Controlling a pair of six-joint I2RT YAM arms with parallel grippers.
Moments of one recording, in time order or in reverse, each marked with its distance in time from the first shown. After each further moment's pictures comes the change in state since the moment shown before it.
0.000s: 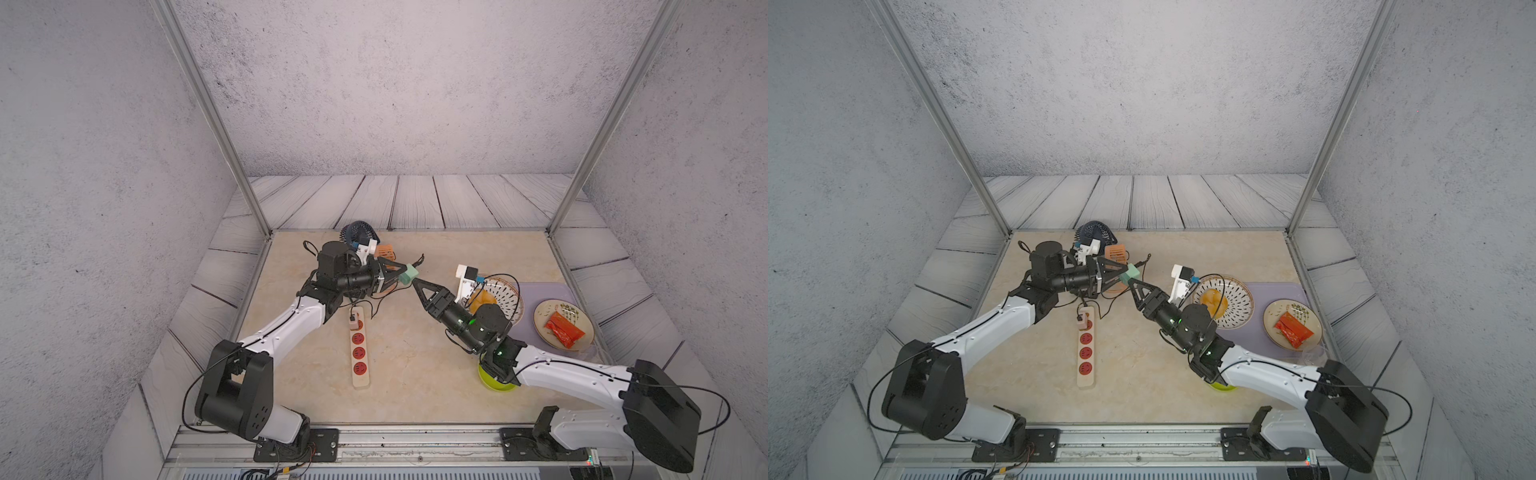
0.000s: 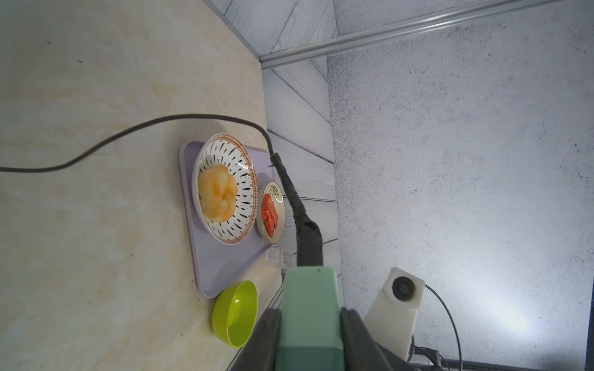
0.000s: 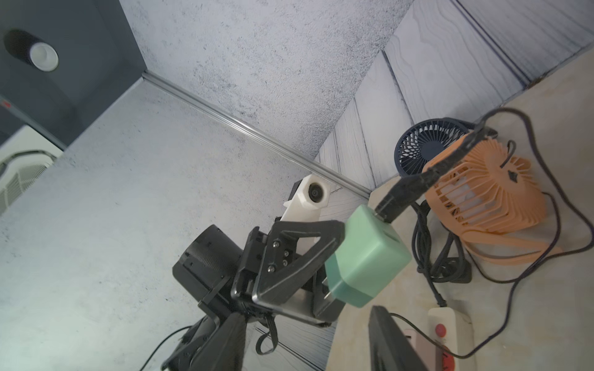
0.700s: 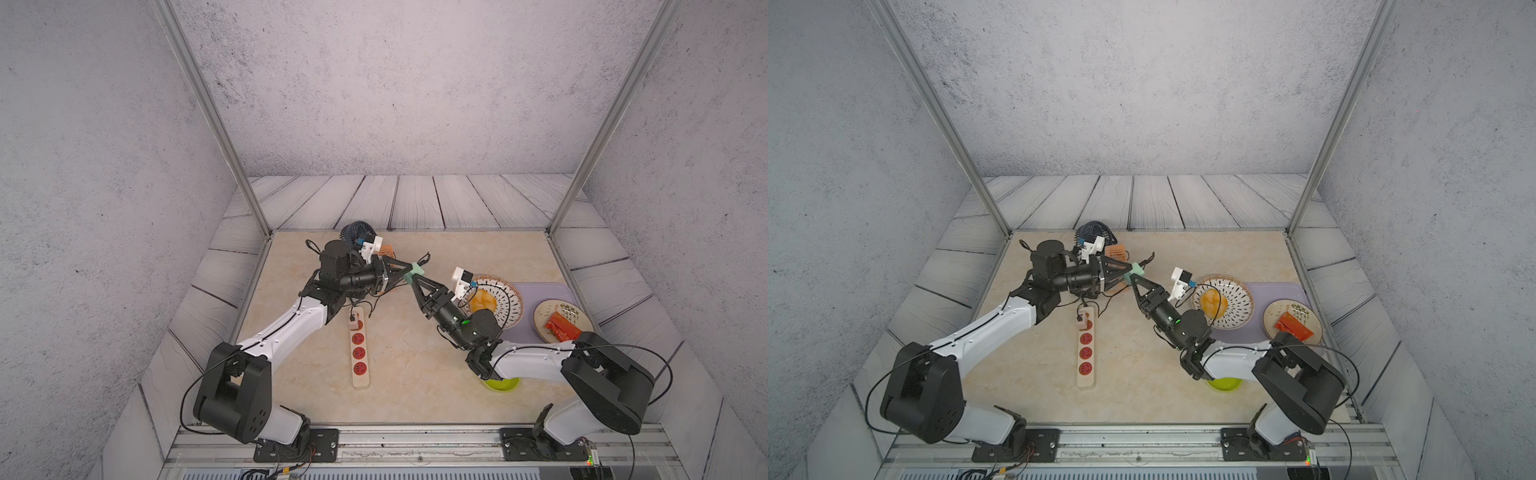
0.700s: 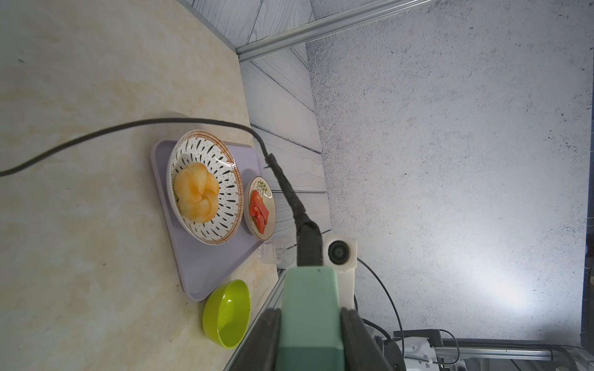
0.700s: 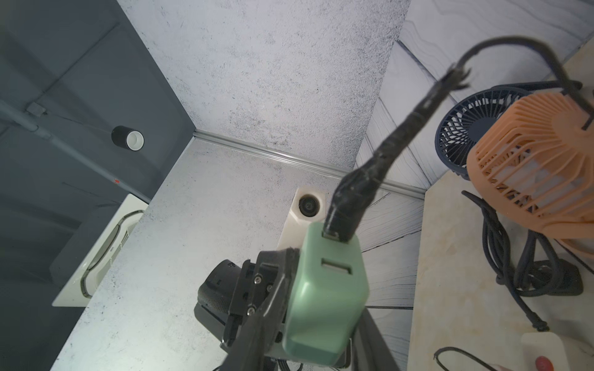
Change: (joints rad) left arm -0.028 -0.006 0.016 0.018 0.005 0.021; right arm -0.030 0.231 -0.023 0.417 -0.020 0.207
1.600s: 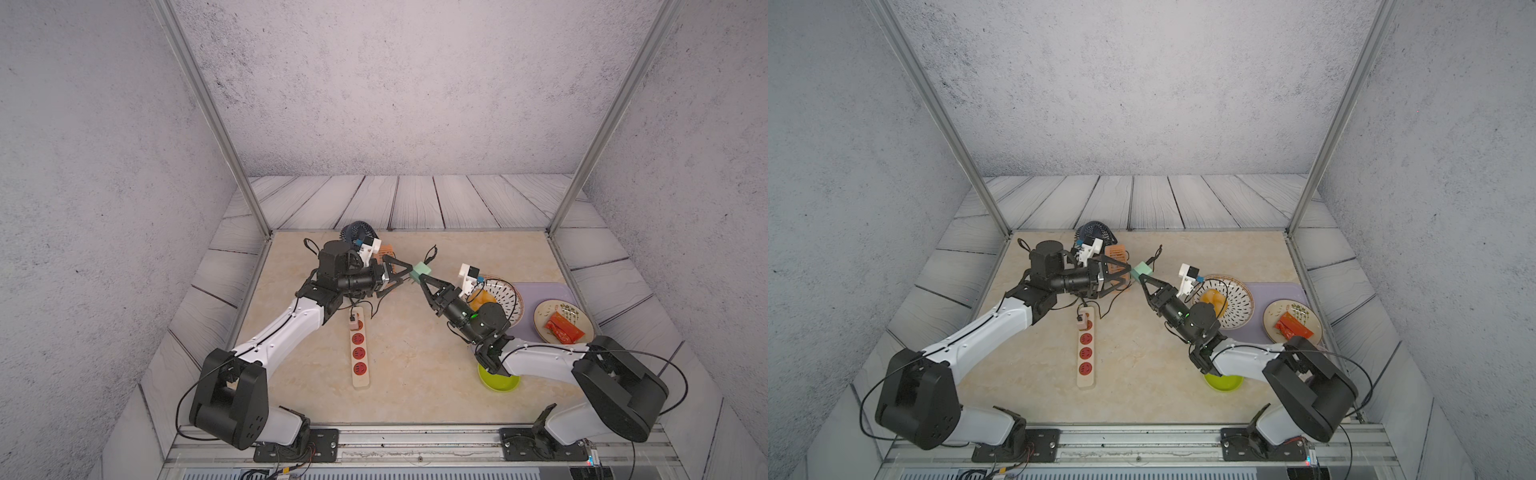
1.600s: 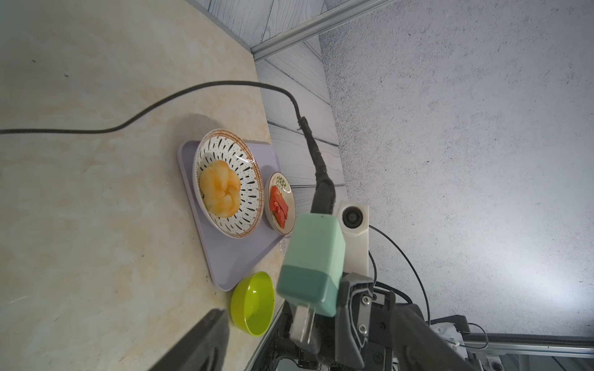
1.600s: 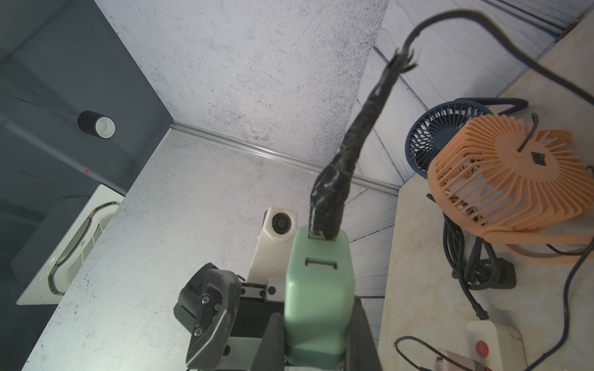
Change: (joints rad) left arm 0.024 -0.039 0.015 -0.170 -0.001 0.183; right arm -0.113 -0.101 -0.028 -0.172 -0.181 -0.040
